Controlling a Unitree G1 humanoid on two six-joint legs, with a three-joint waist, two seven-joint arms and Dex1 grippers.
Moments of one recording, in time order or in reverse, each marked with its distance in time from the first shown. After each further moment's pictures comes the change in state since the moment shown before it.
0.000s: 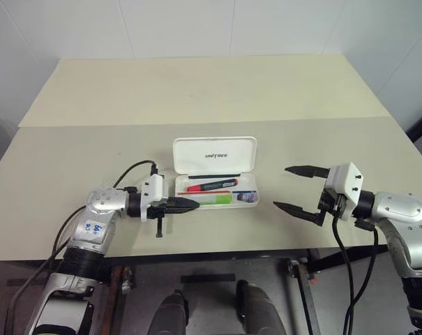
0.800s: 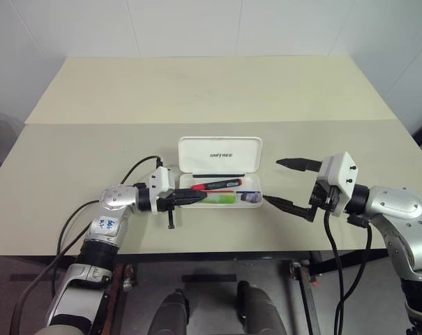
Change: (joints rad) left arm -0.068 -0.083 0.016 0.114 -0.007 -0.046 0.054; right arm -0.035 0.002 0.011 -0.176 0.050 0.206 -0.095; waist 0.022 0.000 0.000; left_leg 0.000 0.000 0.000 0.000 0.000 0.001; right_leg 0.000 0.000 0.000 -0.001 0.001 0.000
